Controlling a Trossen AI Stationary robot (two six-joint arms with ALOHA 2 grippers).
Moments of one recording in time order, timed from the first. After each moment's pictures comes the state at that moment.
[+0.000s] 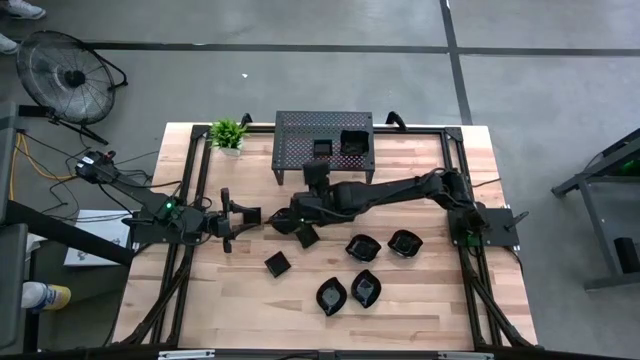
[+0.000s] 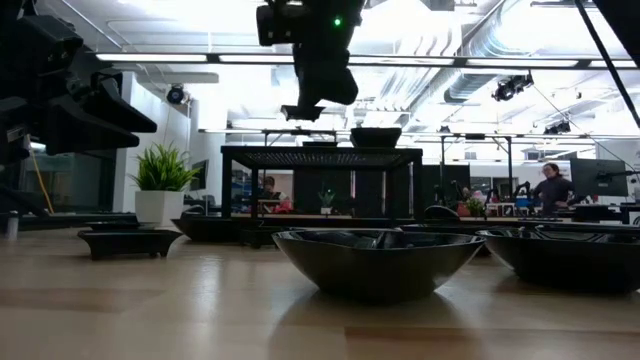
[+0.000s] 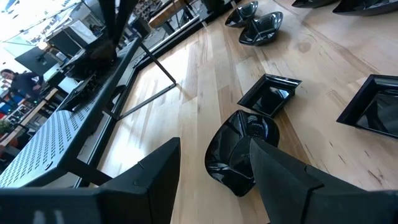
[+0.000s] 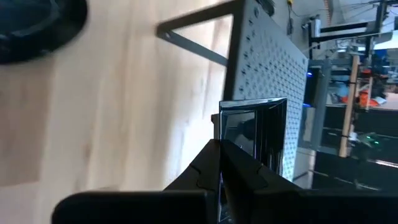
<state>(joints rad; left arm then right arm) -0.49 0.36 0.04 0.03 -0.66 0.41 0.09 2.12 1.94 -0.97 0.79 -0.34</state>
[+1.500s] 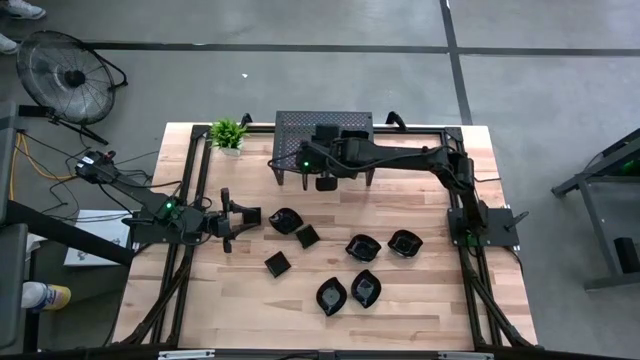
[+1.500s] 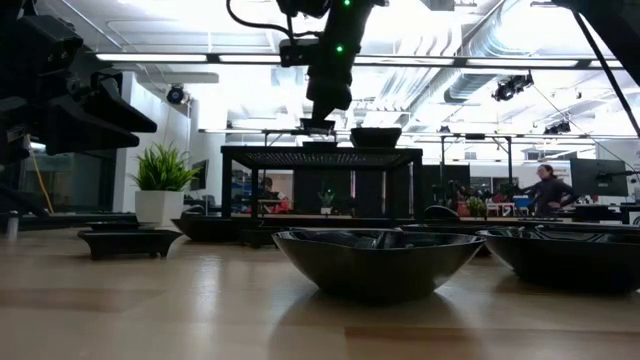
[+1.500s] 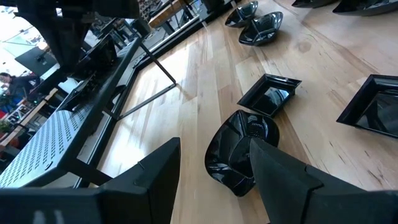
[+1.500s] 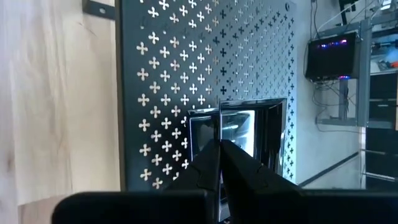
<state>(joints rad) -0.49 0.36 0.04 0.03 -0.66 0.41 -0.16 2.06 1.94 -0.91 0.59 -0.38</state>
